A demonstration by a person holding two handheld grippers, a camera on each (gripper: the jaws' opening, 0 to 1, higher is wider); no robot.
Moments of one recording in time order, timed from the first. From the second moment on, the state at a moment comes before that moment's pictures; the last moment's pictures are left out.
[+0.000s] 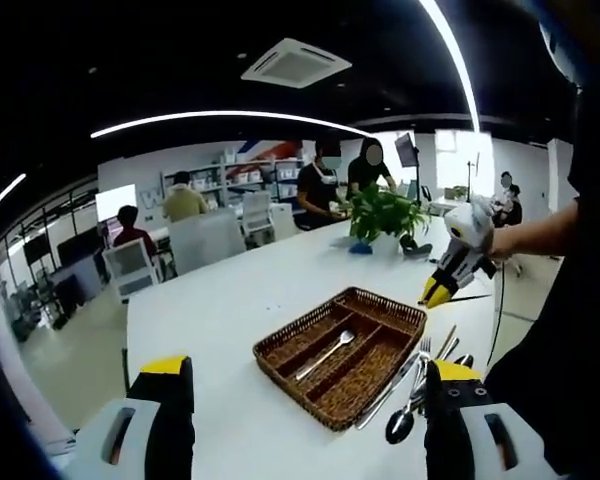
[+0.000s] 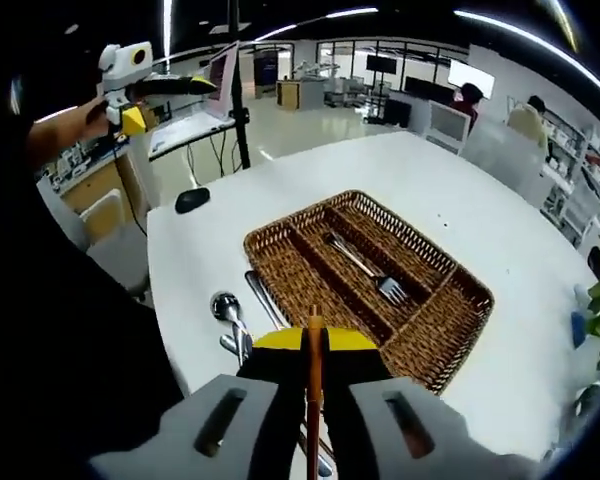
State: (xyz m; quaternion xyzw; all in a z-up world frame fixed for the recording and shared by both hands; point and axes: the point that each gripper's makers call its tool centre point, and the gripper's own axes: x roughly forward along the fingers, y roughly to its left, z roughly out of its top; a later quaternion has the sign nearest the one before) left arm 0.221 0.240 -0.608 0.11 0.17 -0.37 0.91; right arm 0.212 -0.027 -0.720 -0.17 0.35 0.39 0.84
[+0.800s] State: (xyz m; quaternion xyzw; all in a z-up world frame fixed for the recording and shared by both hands) left arm 0.215 0.256 -0.625 0.10 0.17 -0.42 0.88; right arm 0.249 -0.057 -0.711 -0.10 0.39 0.21 0.89
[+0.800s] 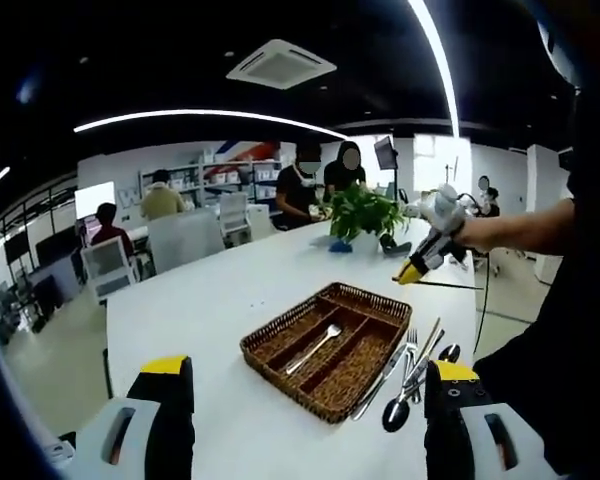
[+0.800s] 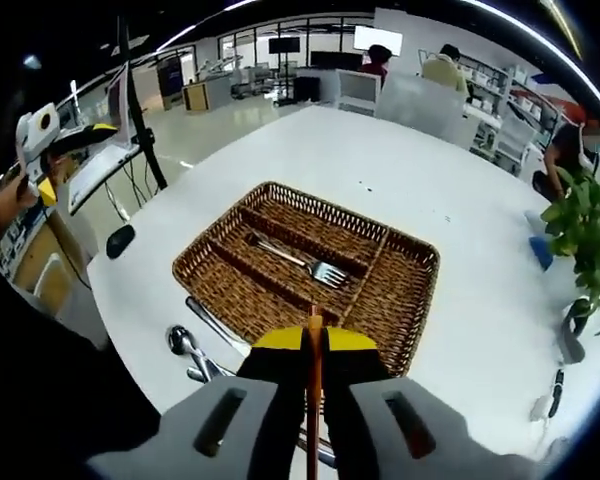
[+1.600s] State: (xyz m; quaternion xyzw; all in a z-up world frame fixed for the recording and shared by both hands) left arm 0.212 0.261 -0.618 0.10 0.16 -0.39 0.90; right arm 0.289 -0.095 -0.699 -0.05 0.40 0.13 0.91
